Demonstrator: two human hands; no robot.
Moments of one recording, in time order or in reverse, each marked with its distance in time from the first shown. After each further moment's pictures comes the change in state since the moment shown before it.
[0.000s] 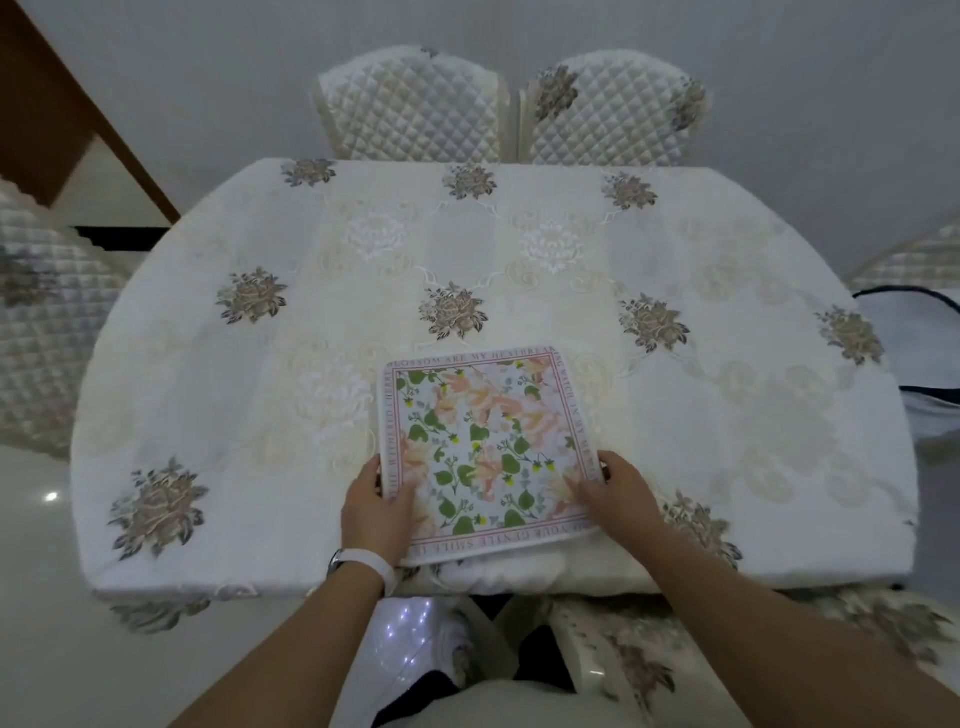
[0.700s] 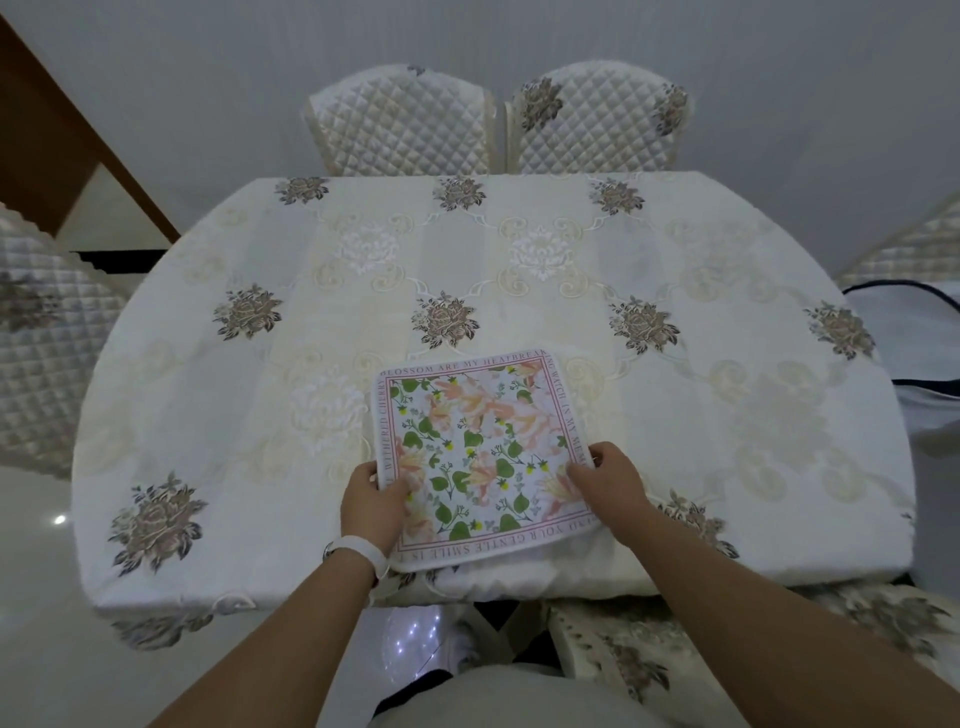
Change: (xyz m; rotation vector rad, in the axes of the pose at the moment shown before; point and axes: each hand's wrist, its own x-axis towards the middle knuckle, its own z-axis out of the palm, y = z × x) left_hand 0.019 0.008 0.008 -0.034 0.003 -0.134; right_hand 0.014 -0.011 0.001 0.165 0.042 0.124
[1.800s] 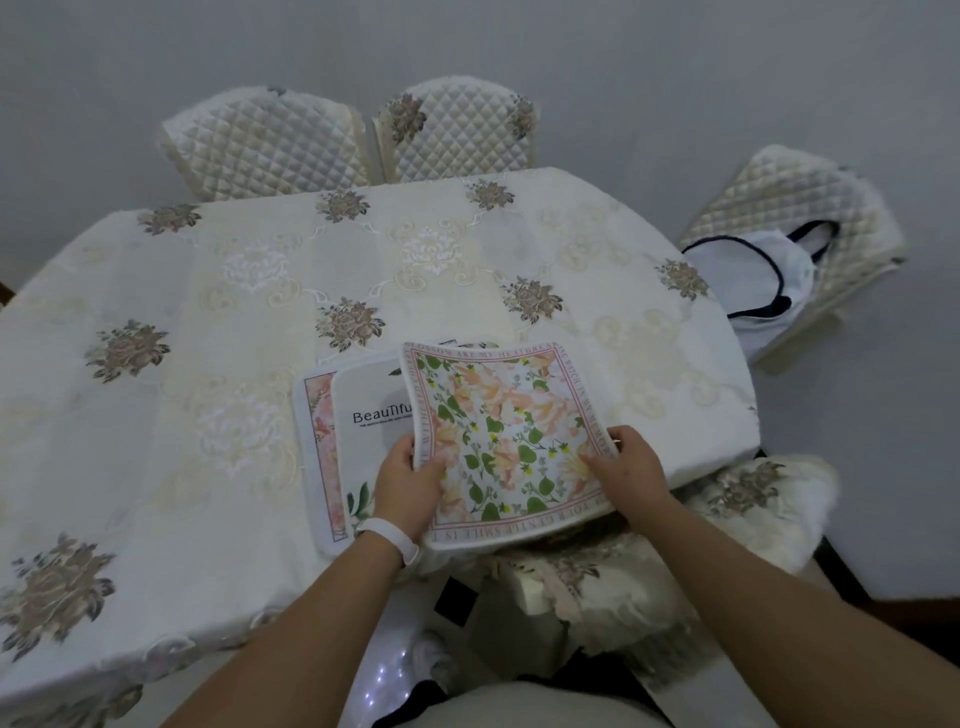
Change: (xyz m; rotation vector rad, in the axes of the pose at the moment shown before) left_hand -0.076 0.026 0.062 -0.097 -0.396 0.281; right_hand -0.092 0.052 -0.078 -0.029 0.321 0.035
